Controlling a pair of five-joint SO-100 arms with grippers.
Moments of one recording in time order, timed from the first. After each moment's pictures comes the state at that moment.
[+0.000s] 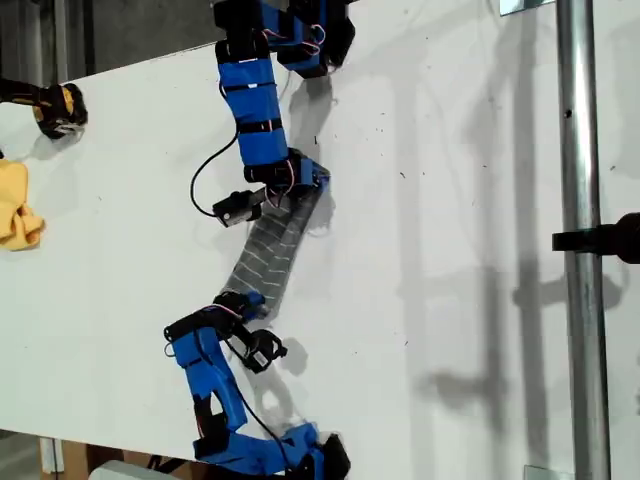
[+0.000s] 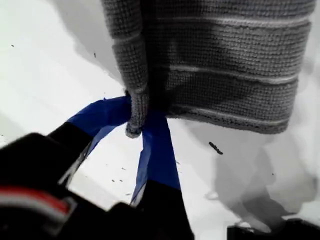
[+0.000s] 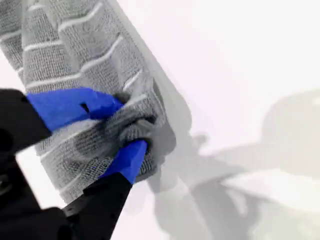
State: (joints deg) arm 0 -35.5 55.1 59.3 88.8 -35.2; arm 1 1.1 79.1 100.0 78.5 62.5
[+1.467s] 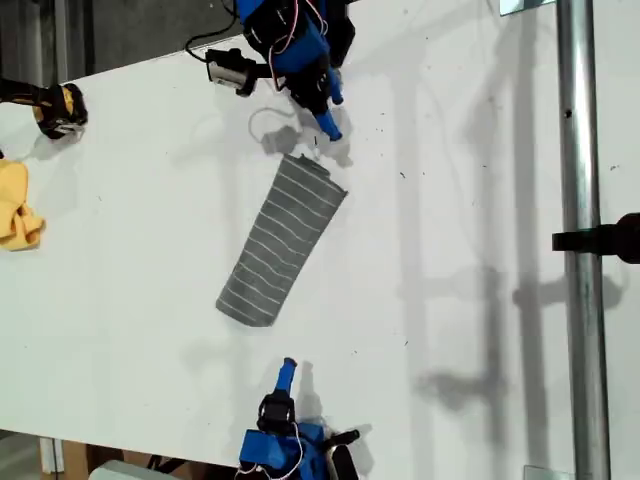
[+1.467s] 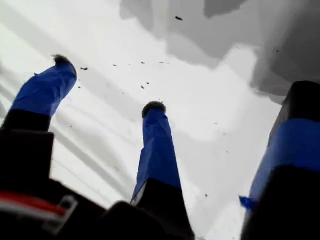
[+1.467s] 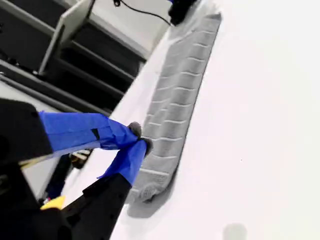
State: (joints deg) arm 0 -10.2 196.7 166.6 65.9 -67.3; arm 1 -22.9 155.5 145.7 84.6 114.2
